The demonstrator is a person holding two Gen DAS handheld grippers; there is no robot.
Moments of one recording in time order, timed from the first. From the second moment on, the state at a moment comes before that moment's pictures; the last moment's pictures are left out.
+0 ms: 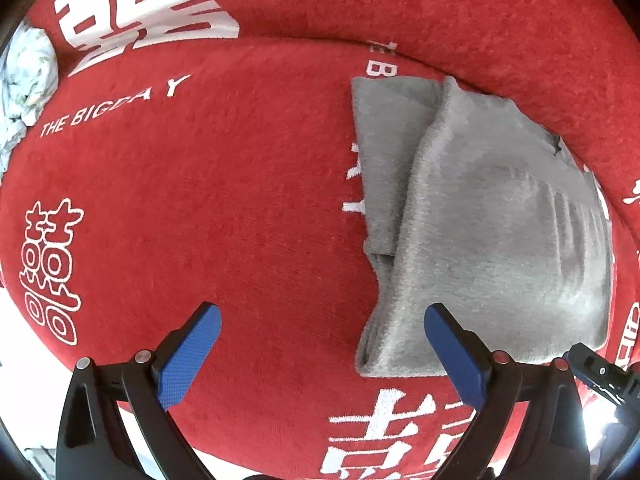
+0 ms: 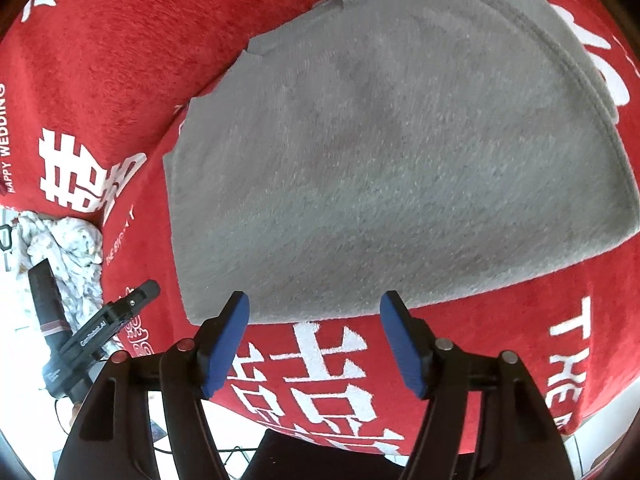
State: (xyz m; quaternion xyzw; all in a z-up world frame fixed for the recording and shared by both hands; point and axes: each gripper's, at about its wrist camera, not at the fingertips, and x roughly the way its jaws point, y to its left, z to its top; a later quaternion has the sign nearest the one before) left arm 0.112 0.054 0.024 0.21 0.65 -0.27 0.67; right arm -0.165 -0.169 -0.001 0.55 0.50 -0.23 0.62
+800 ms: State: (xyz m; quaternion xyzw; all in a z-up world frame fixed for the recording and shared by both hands) left arm 0.149 0.047 -0.005 0.17 0.69 -0.29 0.64; right arm -0.166 -0.130 -0.063 0.77 0.33 -0.16 0.53
